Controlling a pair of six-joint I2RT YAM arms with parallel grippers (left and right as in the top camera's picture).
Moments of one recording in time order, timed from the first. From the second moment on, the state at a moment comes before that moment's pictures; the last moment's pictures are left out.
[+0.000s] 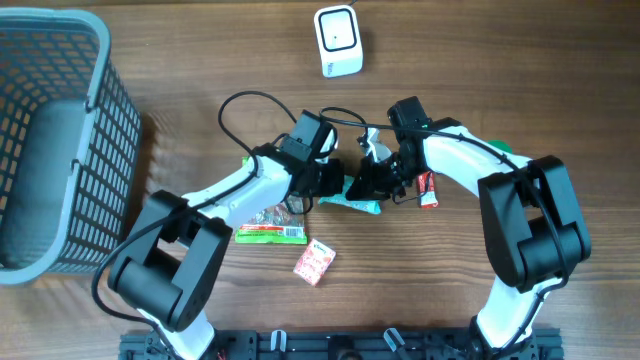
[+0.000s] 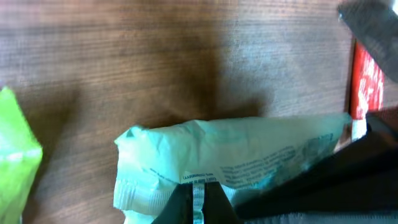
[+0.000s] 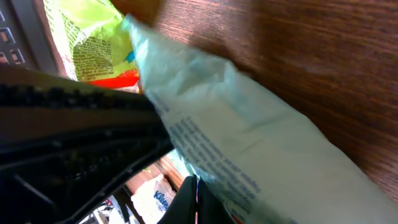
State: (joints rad) left arm -0.55 1.84 1.04 -0.35 0.31 -0.54; right arm 0.33 1.96 1.12 -0.67 -0.78 0.20
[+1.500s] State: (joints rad) left arm -0.49 1.86 1.13 -0.47 0.25 -0.49; right arm 0.21 1.96 1.25 -1.04 -0.79 0.01
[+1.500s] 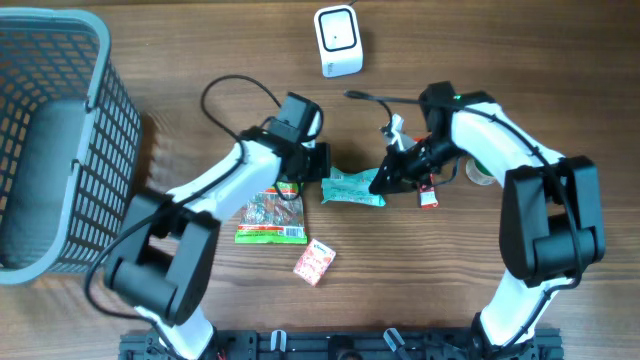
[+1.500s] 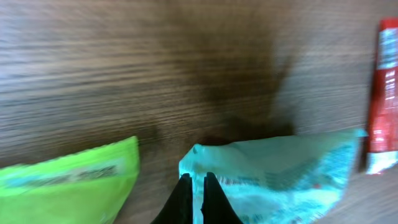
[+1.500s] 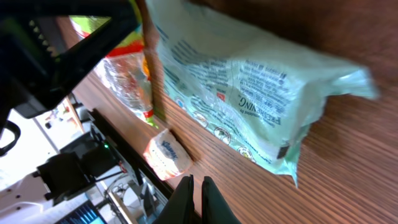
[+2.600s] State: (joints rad) left arm -0.48 1.79 1.15 -0.57 0.46 -0.47; right arm 0.21 1.96 1.20 -0.72 -0.85 0.17
